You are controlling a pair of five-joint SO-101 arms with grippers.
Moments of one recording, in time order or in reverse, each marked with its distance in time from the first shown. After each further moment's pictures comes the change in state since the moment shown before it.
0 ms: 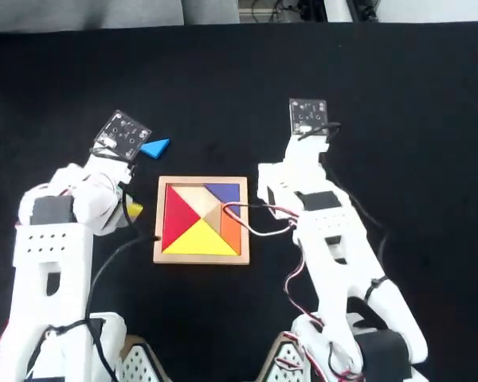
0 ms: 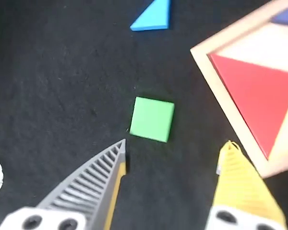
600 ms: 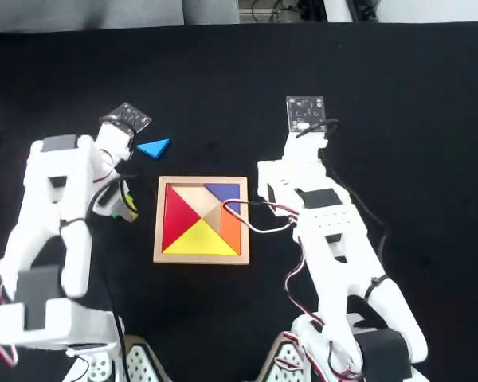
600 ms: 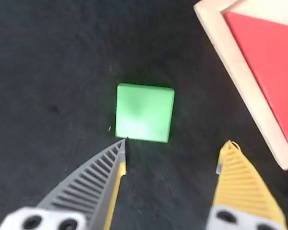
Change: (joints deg) left arm -3.1 39.2 -22.4 6.1 -5.0; right arm 0.1 0.3 -1.1 -0.1 3.1
